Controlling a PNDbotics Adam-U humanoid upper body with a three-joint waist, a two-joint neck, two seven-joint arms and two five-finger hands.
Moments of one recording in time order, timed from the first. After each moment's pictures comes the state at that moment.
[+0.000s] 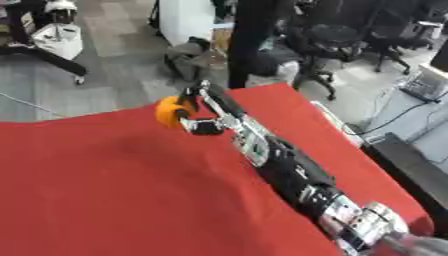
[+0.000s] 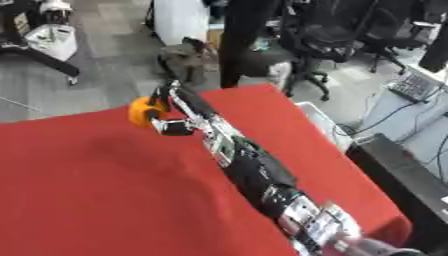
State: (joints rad) left arm -0.37 0.37 -0.50 -1.98 -0.09 0.14 0.30; right arm -0.67 -0.56 0.07 -1.25 0.47 -0.49 -0.24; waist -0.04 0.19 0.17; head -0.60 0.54
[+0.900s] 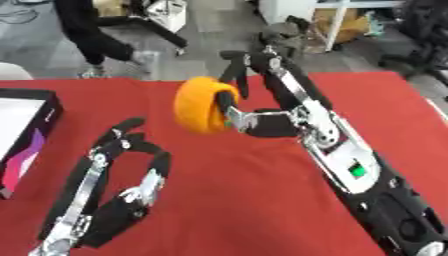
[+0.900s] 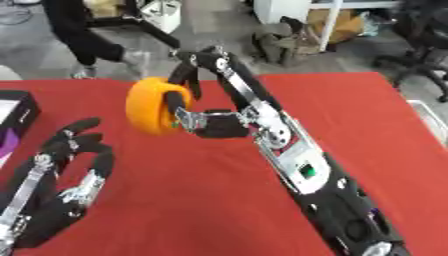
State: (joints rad) left arm -0.40 0.36 -0.61 -1.98 -0.17 0.30 0.23; right arm -0.60 -0.30 0.30 -1.74 0.10 -0.37 0.13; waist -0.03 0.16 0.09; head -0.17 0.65
